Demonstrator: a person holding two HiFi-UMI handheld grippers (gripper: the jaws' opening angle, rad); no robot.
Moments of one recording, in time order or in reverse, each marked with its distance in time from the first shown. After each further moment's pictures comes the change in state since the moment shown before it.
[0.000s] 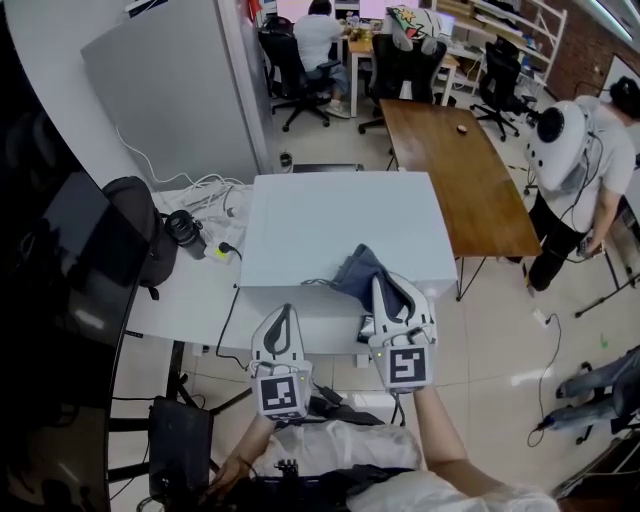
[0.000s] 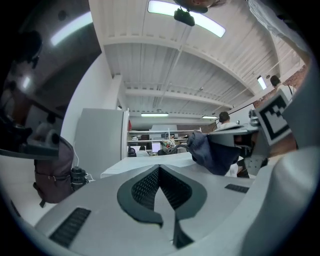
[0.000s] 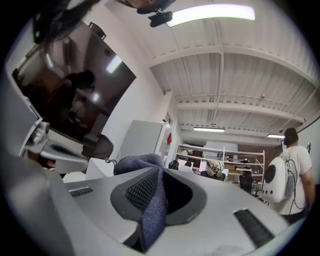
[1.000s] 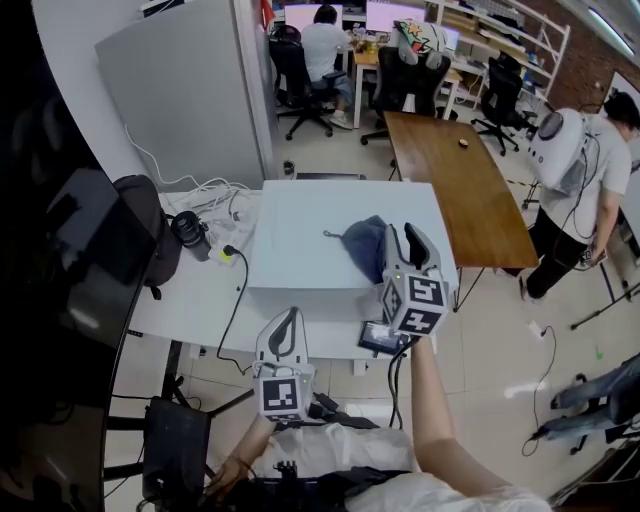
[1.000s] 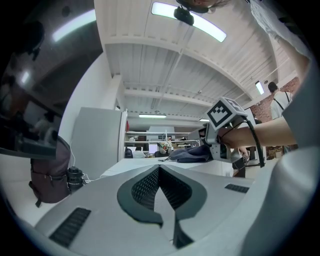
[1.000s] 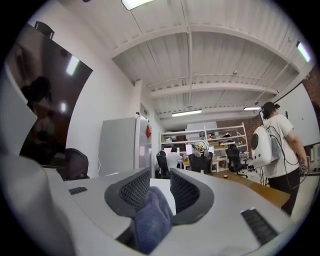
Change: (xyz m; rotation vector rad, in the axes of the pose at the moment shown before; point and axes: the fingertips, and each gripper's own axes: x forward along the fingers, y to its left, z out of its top) left arm -0.008 -0.004 0.006 0.002 -0.016 -0.050; right arm 0.073 -0.077 0.006 0.260 0.078 -0.183
